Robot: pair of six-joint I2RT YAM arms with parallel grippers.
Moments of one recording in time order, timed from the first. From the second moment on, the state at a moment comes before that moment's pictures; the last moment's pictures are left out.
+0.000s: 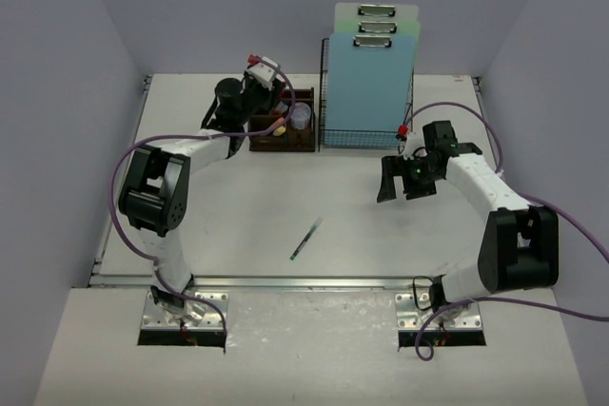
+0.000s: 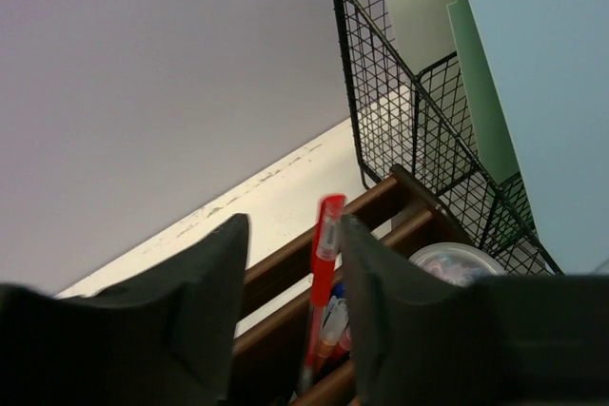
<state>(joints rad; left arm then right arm) -0.26 1.88 1.22 0.67 0.26 0.20 0.06 1.46 0.93 -0.70 -0.40 -0.06</state>
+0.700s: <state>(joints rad) -0.33 1.25 1.21 0.02 0.41 0.12 0.06 1.42 0.93 -0.71 -0.42 -0.06</state>
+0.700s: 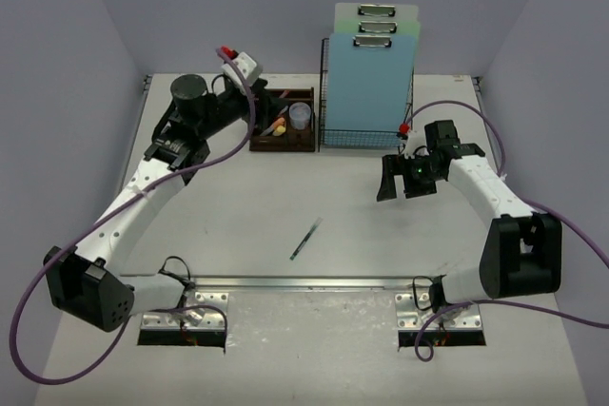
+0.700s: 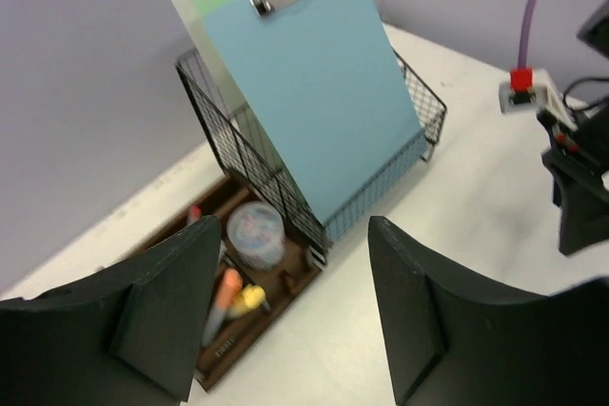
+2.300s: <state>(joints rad) -0.88 2.04 1.42 -0.74 0.13 0.01 0.06 1.42 0.91 -0.70 -0.42 -0.06</state>
